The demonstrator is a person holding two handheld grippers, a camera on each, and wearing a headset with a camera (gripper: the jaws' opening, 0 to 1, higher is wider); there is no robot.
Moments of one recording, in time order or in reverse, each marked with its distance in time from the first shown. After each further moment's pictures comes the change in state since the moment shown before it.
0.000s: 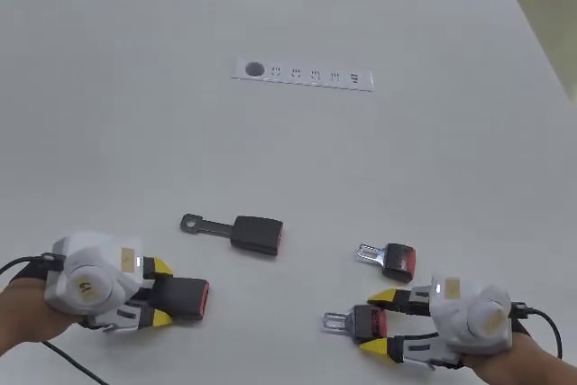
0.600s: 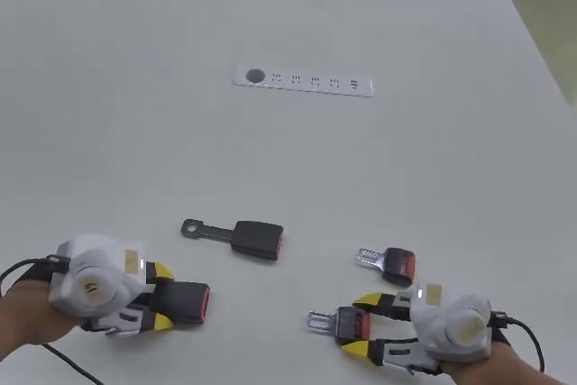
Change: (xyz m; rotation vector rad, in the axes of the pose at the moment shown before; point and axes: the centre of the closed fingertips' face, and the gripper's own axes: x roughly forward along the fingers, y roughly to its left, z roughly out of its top) left arm 0.001 0.001 0.000 -0.020 0.019 0.000; right arm 0.023 0.006 0.019 0.006 -0.032 -0.034
